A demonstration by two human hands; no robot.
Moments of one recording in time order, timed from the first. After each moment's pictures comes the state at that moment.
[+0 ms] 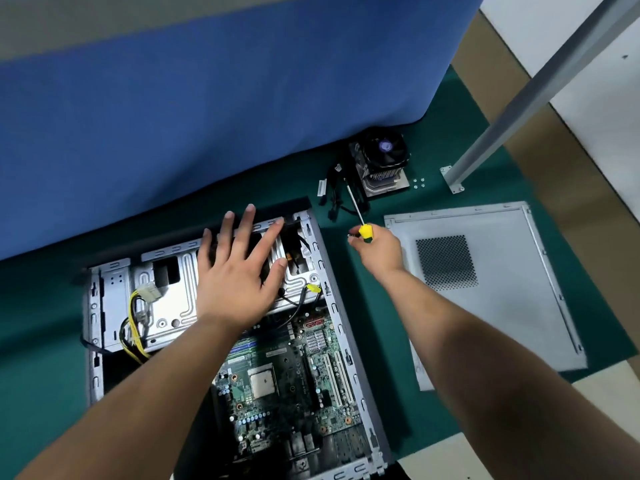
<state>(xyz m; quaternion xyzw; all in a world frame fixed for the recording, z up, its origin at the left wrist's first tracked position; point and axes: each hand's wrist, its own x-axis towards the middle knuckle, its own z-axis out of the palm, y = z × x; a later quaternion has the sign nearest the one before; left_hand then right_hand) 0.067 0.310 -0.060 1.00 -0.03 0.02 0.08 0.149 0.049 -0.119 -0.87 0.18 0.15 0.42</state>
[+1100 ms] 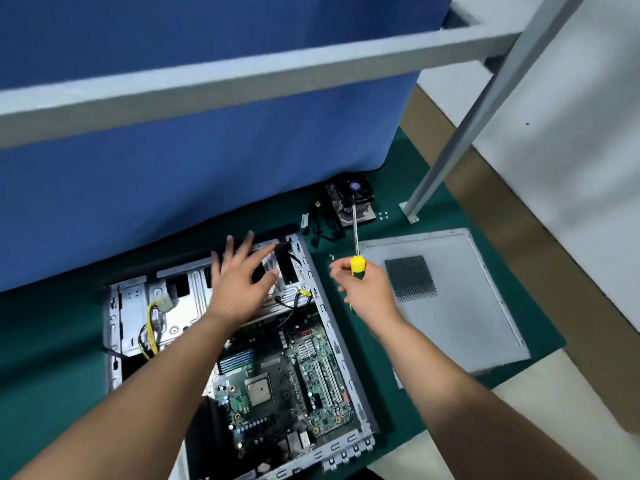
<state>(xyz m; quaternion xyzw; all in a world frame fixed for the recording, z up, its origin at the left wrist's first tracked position) 0.064 0.310 -0.015 0.94 -0.02 -0.07 0.32 0.046 0.072 0.009 -0.77 0.18 0.09 0.60</state>
